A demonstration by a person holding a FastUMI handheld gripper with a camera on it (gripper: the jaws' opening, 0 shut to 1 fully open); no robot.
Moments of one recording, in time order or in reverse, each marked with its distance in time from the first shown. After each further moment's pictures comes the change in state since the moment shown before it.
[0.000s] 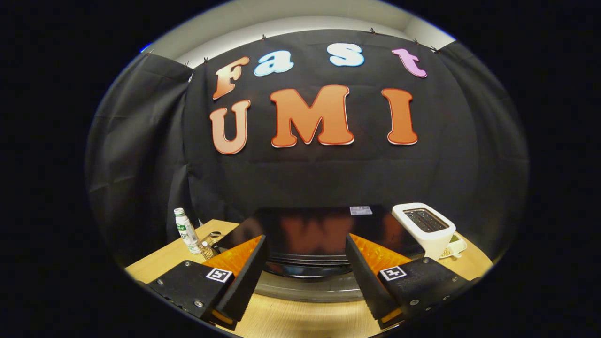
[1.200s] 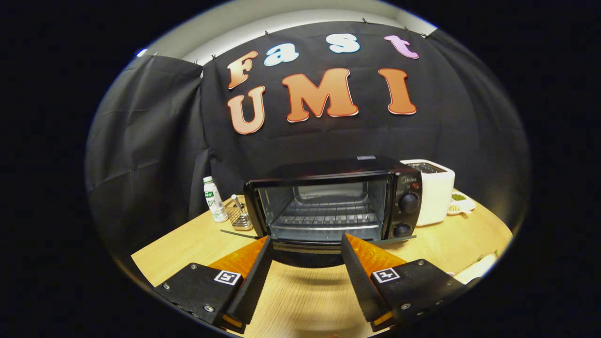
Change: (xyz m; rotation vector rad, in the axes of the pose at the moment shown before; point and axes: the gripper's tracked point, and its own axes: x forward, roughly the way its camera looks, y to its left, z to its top) arm -0.106 0.020 -0.106 0.067 0.105 0.118
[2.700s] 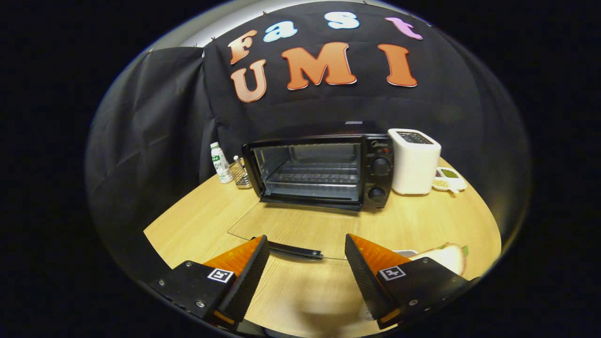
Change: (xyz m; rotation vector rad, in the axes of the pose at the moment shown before) arm -0.081 -0.071 -0.003 -0.009 0.203 0.051
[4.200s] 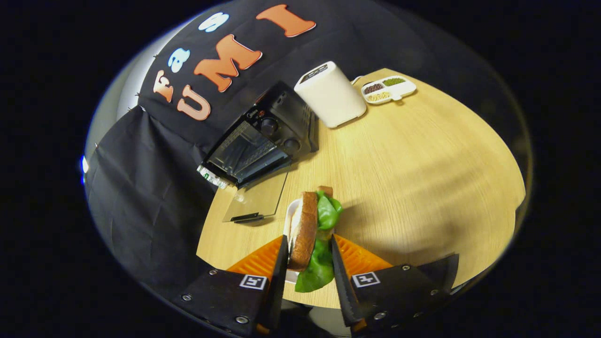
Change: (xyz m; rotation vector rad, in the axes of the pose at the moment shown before) arm -0.055 -0.132 -0.083 0.492 0.307 0.135
